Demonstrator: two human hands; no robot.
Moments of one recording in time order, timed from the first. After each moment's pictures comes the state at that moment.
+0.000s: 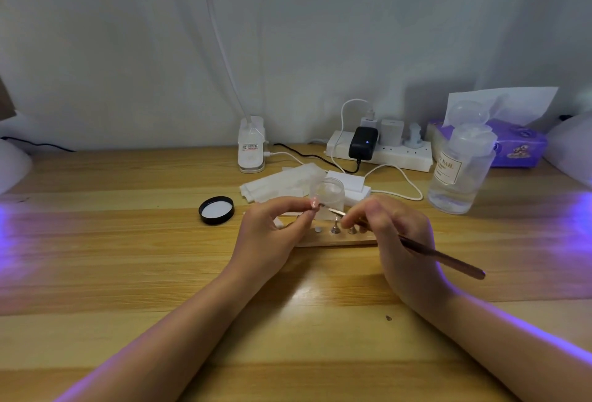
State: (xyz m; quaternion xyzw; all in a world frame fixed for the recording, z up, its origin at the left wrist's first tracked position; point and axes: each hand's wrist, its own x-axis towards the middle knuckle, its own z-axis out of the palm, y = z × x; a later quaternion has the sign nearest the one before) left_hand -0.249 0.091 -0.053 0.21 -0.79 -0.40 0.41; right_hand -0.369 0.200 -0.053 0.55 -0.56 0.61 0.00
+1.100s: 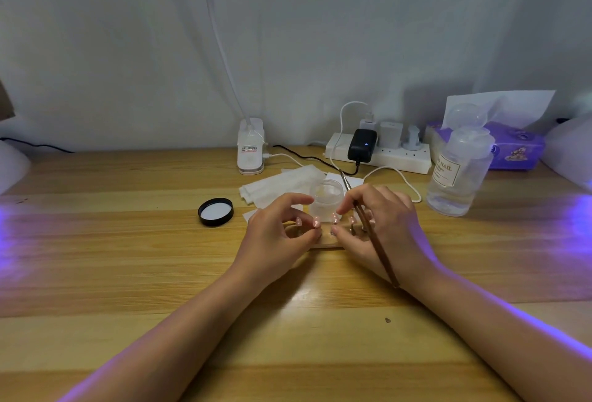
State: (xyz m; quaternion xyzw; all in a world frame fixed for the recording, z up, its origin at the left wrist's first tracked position) left_hand -0.253 0.087 -0.060 0.24 -0.83 -0.38 0.33; right_hand -0.387 0.190 -0.053 0.58 -0.71 0.38 0.13
